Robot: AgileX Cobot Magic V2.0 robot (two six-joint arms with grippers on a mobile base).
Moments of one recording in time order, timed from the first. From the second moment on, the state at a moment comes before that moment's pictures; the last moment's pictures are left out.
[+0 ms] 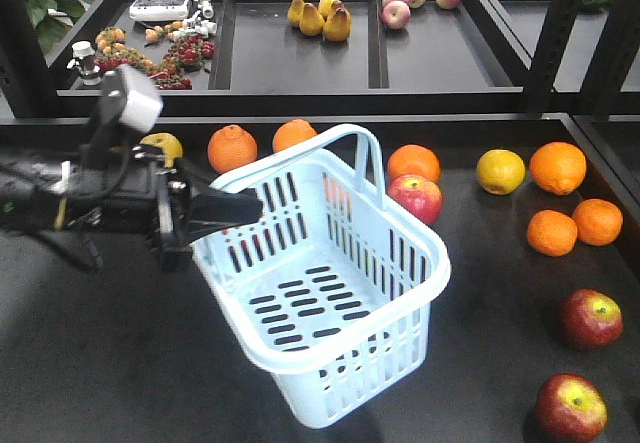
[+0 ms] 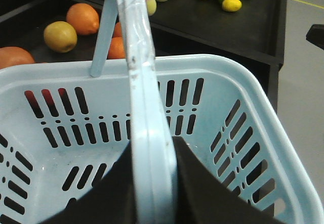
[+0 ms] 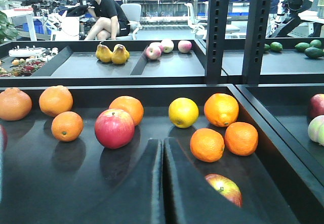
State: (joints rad) left arm -0.20 1.51 -1.04 1.78 -0.95 -1.59; right arm -0.03 -0.02 0.03 0.06 0.12 -0.06
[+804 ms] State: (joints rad) left arm -0.24 1.94 -1.37 1.78 -1.12 -1.43; right arm -0.03 -0.02 0.03 0.06 0.12 -0.06
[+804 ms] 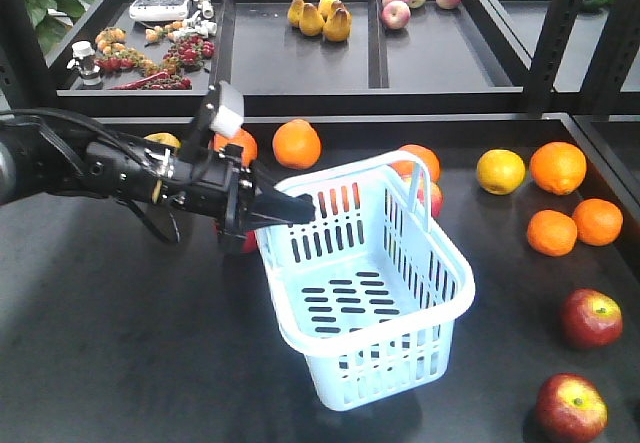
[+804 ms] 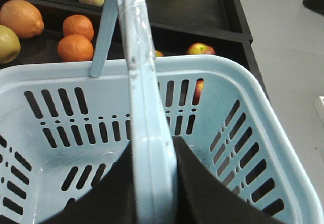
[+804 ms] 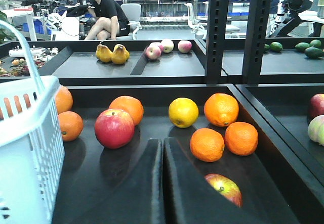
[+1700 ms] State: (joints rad) left arm -0.25 2.01 -1.37 1.78 -1.07 -1.40; right arm -0.03 -0.02 0.03 0.06 0.12 -0.06
